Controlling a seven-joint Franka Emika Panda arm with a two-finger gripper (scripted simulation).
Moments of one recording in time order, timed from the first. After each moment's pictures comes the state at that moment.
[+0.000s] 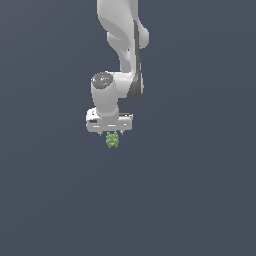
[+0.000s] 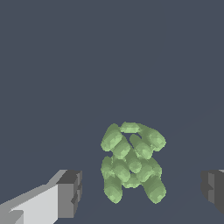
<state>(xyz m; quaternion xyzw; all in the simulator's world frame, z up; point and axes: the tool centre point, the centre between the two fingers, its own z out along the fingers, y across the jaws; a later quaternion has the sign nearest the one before) -0.071 -0.081 0.097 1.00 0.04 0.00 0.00</state>
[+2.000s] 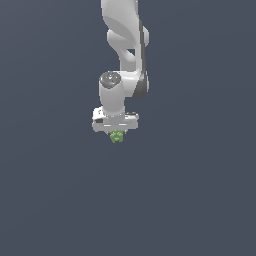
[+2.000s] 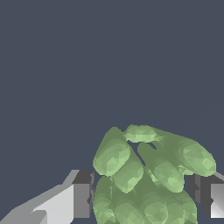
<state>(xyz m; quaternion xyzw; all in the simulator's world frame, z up) -0.073 -0.056 0.098 1.00 0.04 0.00 0.00</state>
